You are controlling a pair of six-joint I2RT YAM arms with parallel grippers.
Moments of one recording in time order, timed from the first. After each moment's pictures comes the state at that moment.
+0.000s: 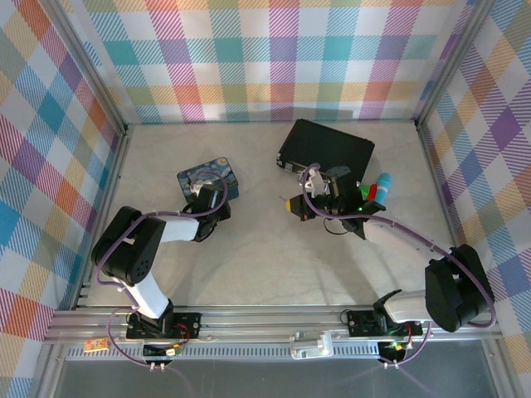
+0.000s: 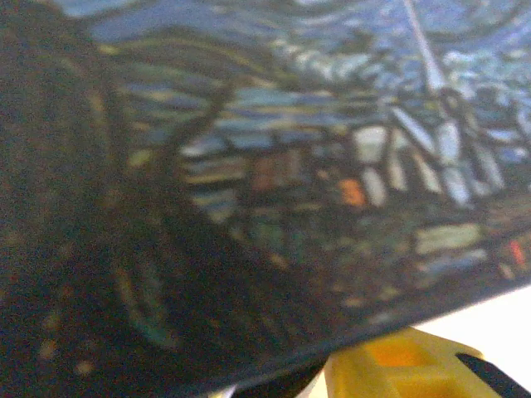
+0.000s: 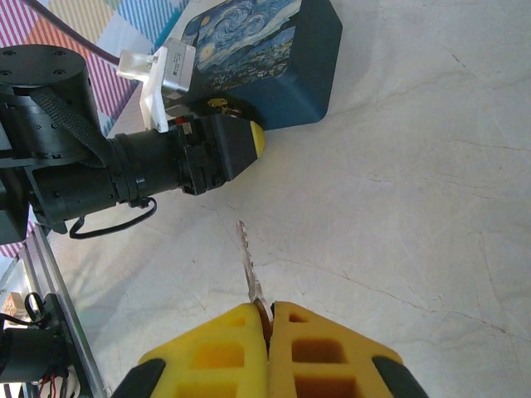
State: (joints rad) left arm -0.40 1.70 0.69 0.22 -0.22 -0.63; right arm 0.52 1.33 0.81 -0.09 -0.51 0.36
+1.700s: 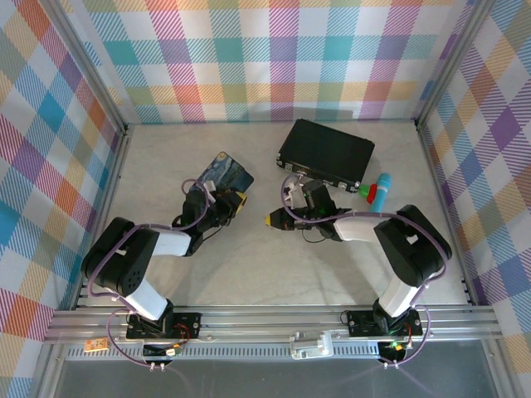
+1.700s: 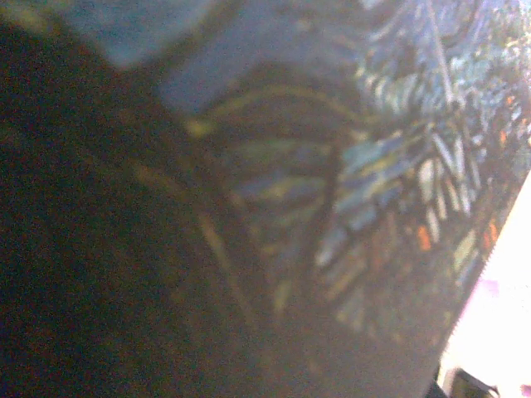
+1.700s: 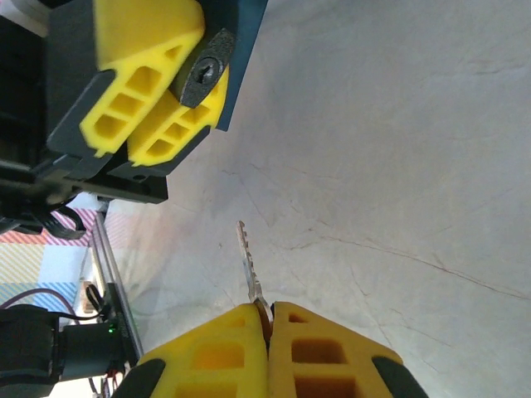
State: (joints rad) left arm -0.39 1.60 0.49 0.80 0.36 -1.31; right arm 0.61 1.70 0.76 0.33 -0.65 0.66
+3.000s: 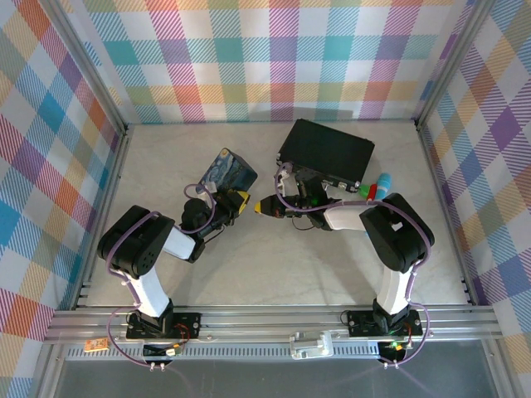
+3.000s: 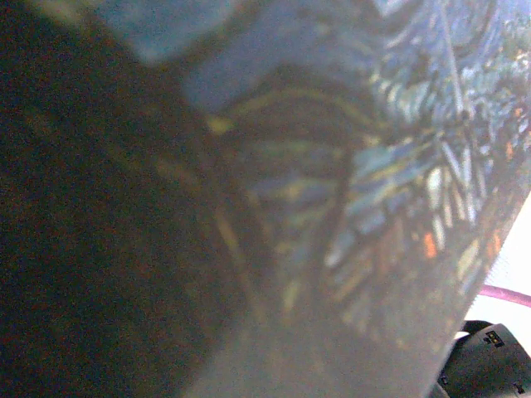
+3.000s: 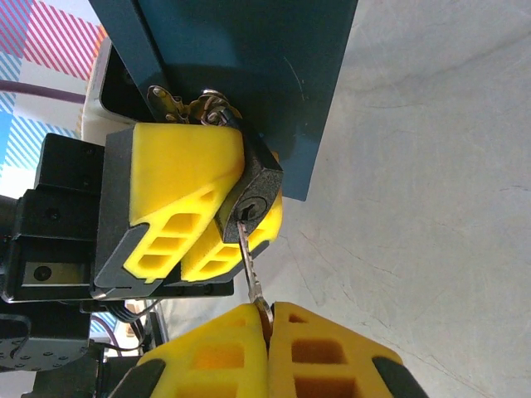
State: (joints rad) left arm -0.39 1.76 0.43 1.21 0.40 -1.41; right arm 0.61 1.83 0.91 0.44 -0.73 0.74
